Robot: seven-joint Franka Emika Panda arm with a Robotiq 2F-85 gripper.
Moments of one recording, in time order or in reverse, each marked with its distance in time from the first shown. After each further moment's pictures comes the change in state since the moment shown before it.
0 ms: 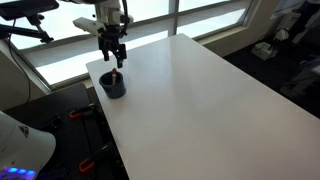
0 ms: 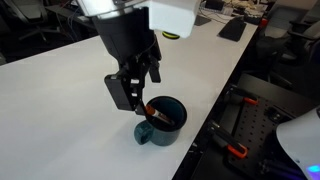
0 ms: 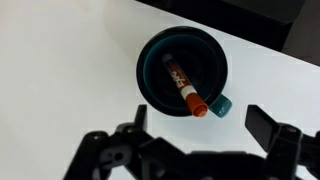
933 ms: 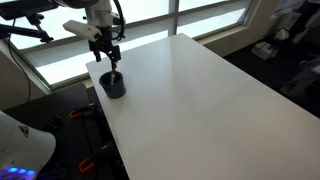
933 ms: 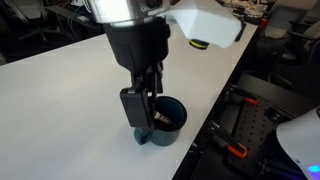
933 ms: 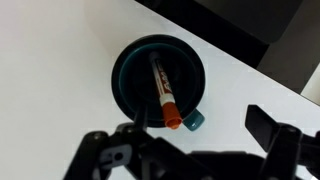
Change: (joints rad) arm 0.003 -0.063 0.041 -0.101 0.097 0.093 -0.183
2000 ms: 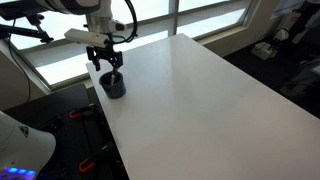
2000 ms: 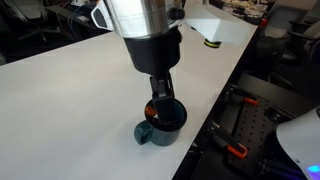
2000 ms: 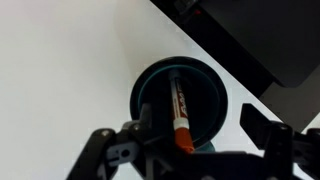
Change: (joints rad) arm -0.020 0.005 -0.013 -0.036 -0.085 -0.008 -0.187
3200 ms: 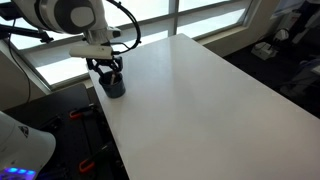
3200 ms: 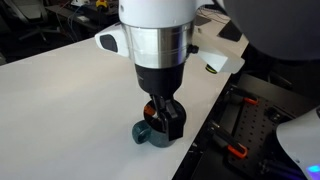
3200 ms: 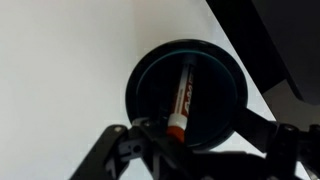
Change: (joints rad) arm -0.010 0.052 0.019 -0.110 -0.079 0.316 -0.158
